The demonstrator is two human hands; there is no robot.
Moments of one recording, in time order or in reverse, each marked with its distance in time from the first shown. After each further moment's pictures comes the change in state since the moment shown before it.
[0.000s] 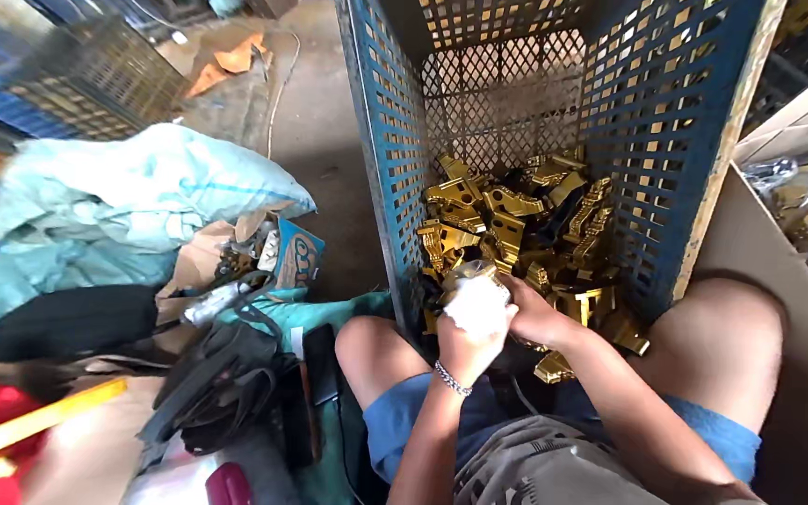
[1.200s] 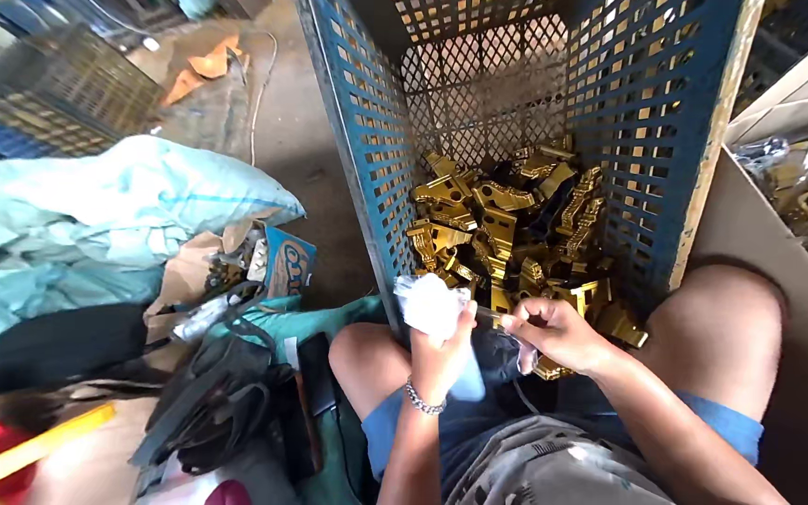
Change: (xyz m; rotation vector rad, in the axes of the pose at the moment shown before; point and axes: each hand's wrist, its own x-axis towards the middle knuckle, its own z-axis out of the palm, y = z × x) left_hand 0.010 0.014 -0.028 -0.278 -0.018 -0.183; right_hand -0.044 0.010 -0.006 0.374 0.071 -0.151
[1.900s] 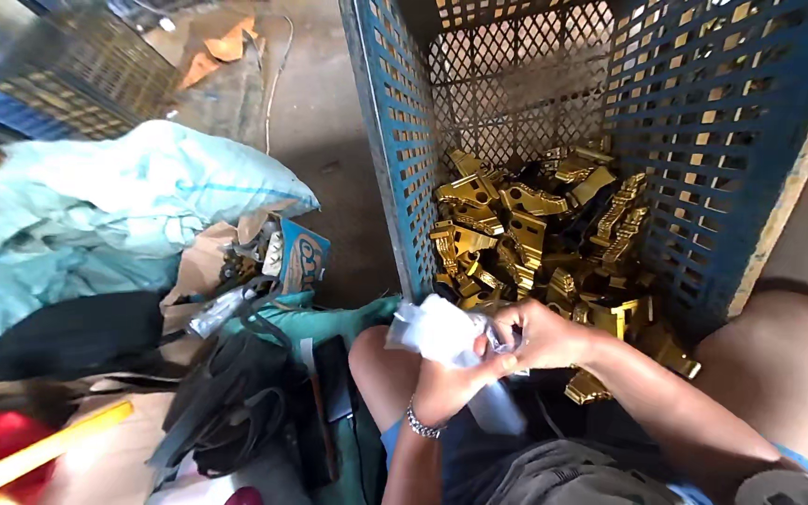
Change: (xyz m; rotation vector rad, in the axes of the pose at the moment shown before) left_hand 0.004 -0.006 -0.036 -0.180 -0.228 -0.140; right_hand 0.068 0.000 0.028 -0.137 -0.400 -0.206
